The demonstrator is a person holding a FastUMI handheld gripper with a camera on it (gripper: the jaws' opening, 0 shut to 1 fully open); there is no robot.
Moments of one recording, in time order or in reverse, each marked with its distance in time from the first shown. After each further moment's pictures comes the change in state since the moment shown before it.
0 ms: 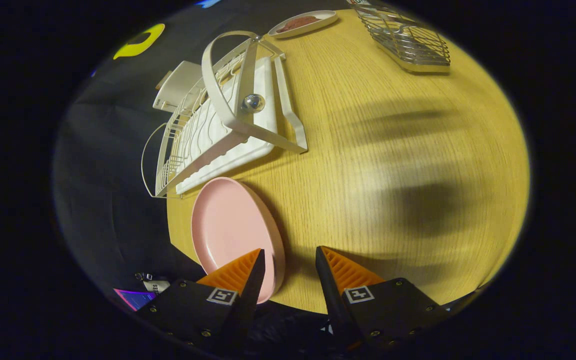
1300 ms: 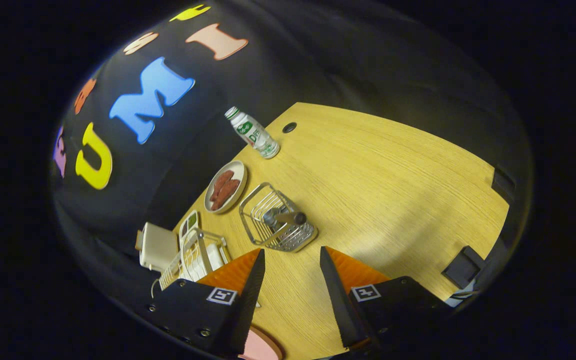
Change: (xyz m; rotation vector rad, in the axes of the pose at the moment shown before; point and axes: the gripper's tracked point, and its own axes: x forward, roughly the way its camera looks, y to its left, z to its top) arm -0.177 -0.091 0.173 0.480 -0.841 -0.196
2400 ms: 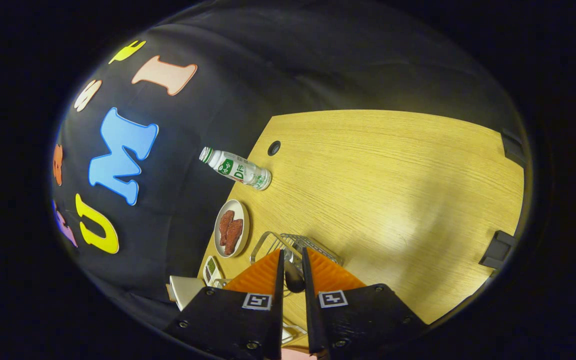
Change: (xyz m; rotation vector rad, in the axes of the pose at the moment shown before) arm 0.031 0.021 0.044 0.190 -0.009 0.013
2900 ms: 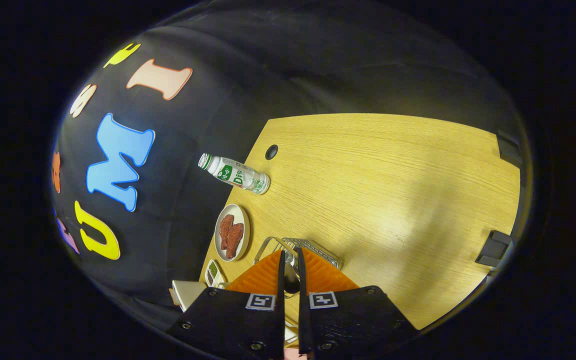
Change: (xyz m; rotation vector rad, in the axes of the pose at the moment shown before) arm -0.004 -0.002 0.007 0.079 0.011 -0.017
